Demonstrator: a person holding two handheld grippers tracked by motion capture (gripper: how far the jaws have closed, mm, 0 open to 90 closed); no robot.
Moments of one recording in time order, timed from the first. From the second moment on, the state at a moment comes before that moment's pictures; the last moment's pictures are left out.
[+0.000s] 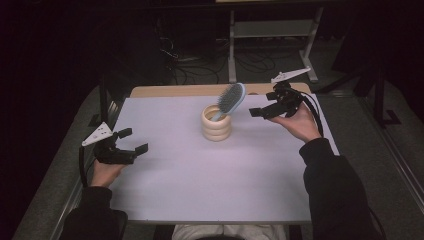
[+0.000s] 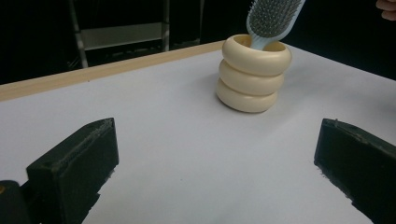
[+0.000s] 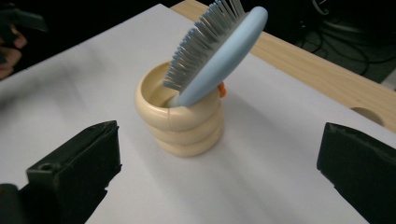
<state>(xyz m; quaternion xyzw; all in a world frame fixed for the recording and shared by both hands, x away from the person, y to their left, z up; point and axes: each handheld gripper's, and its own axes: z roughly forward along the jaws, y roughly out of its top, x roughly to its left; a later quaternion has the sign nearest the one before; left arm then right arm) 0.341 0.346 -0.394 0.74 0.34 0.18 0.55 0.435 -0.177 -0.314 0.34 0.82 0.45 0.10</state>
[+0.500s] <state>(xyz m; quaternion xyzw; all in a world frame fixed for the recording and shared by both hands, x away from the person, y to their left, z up) 0.340 0.346 -0.396 0.74 0.35 0.18 0.55 0.416 -0.188 -0.326 0.34 0.82 0.45 0.10</state>
